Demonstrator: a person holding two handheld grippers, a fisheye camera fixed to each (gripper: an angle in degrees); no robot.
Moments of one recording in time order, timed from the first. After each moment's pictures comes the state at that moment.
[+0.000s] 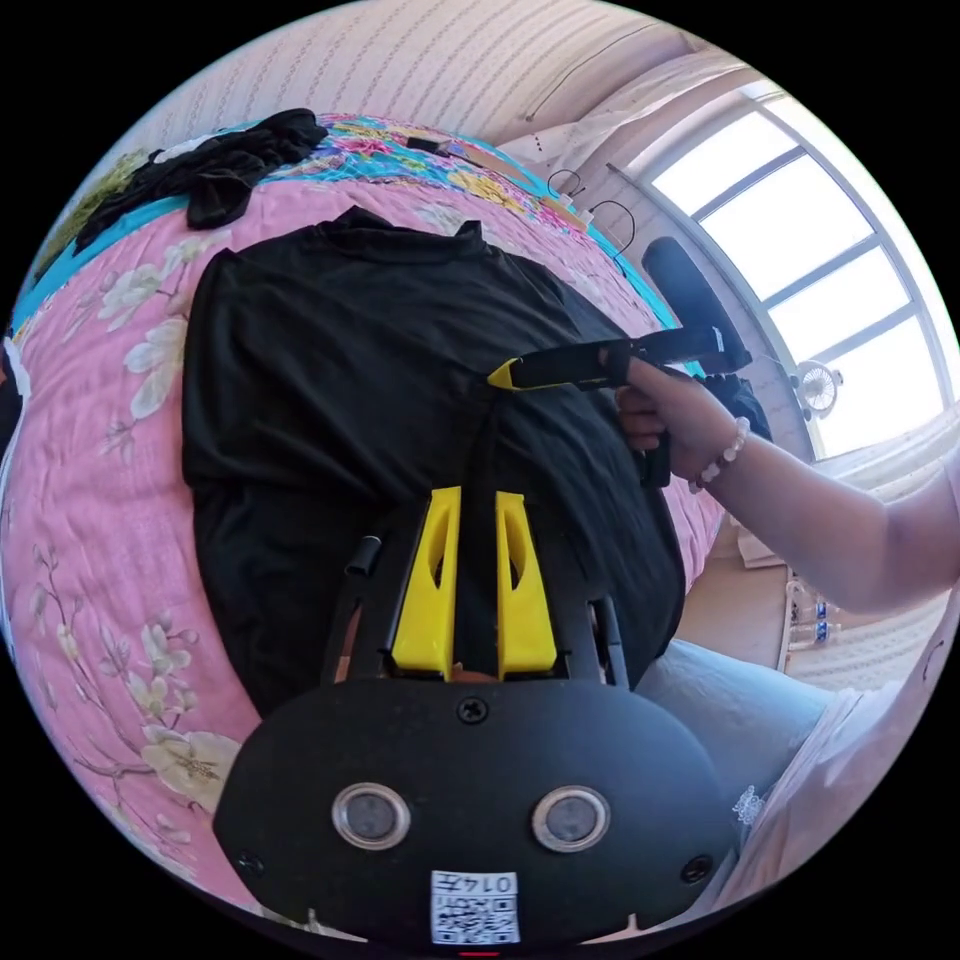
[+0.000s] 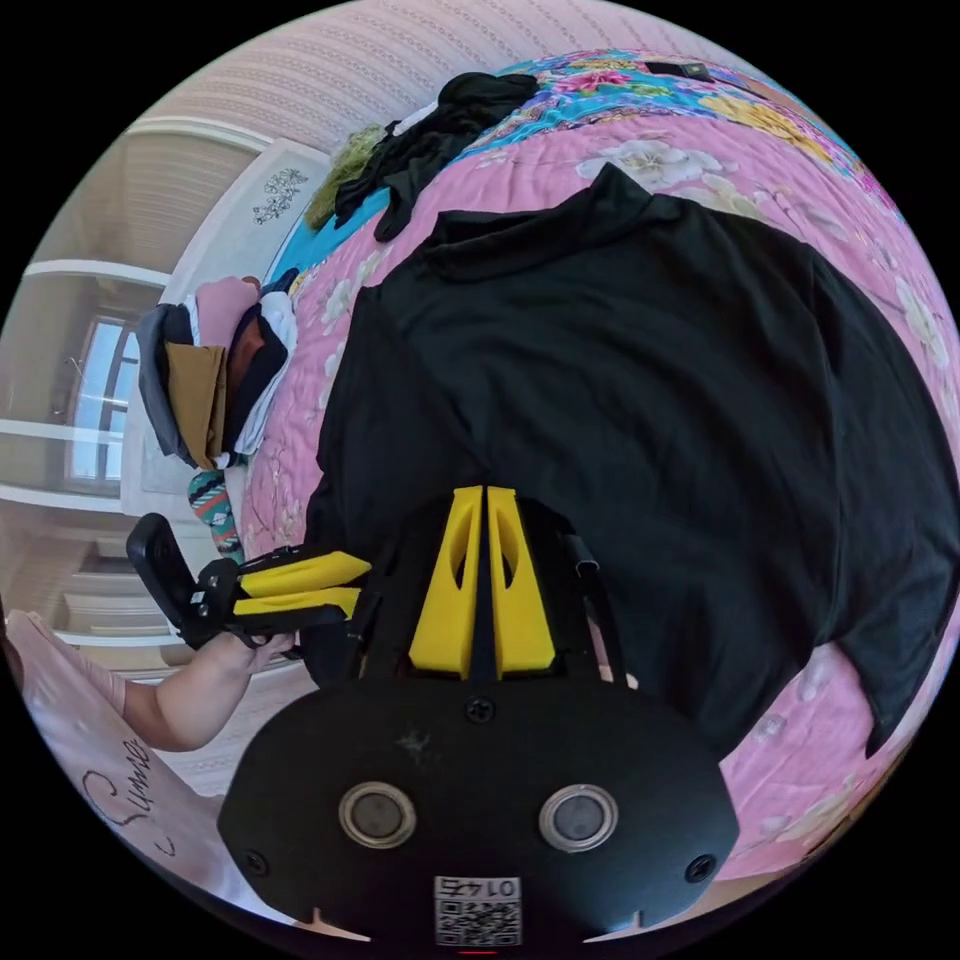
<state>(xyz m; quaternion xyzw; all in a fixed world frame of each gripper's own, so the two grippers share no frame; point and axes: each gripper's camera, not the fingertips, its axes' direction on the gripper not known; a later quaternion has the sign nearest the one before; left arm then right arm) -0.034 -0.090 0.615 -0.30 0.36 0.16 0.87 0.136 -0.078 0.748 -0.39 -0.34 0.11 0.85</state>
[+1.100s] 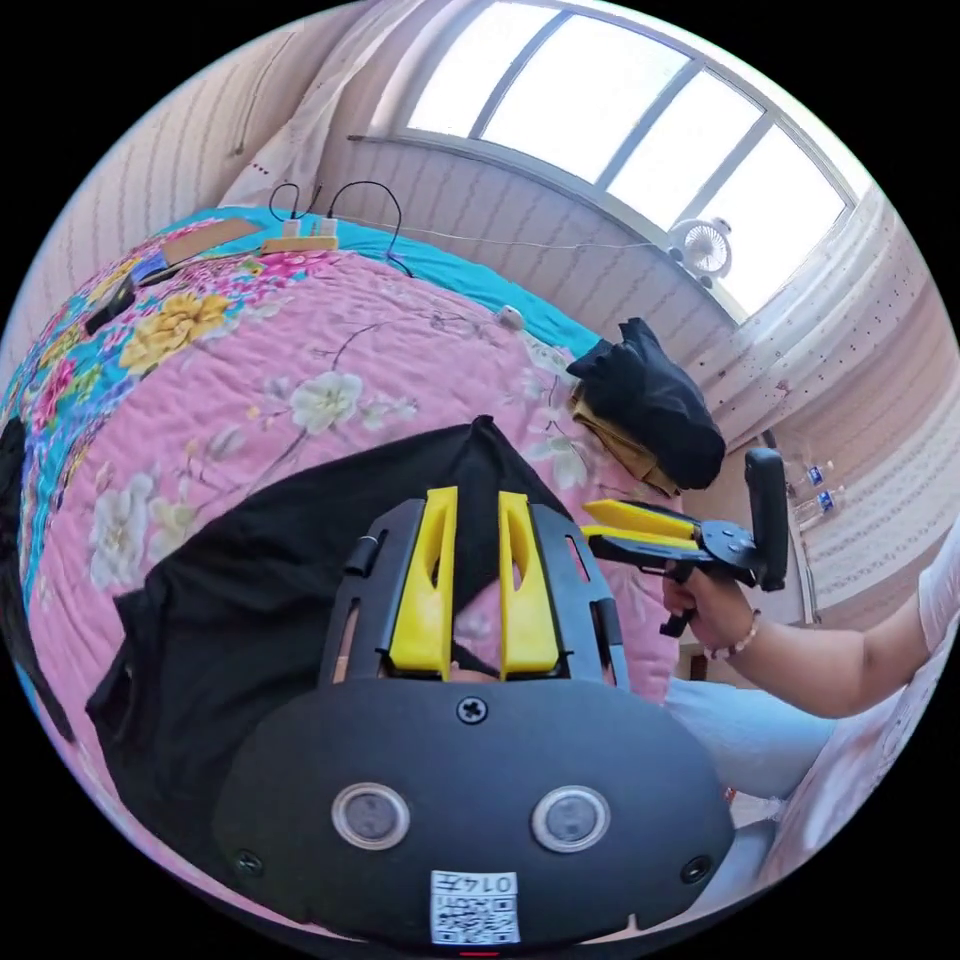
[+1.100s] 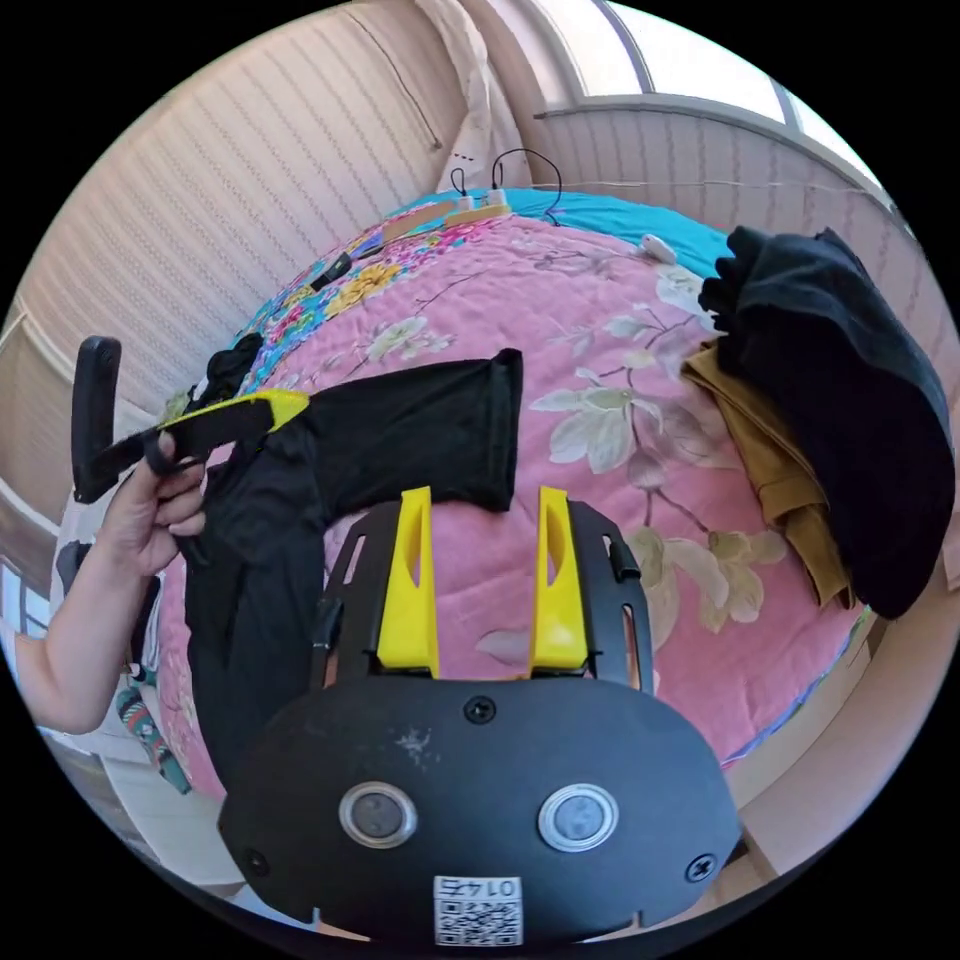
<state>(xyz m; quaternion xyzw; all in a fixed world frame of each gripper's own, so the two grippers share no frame) 0.396 -0.193 0.634 -0.21 0.46 0.42 0.75 0.397 0.110 0.526 -0.21 -0.03 0.35 0.91</state>
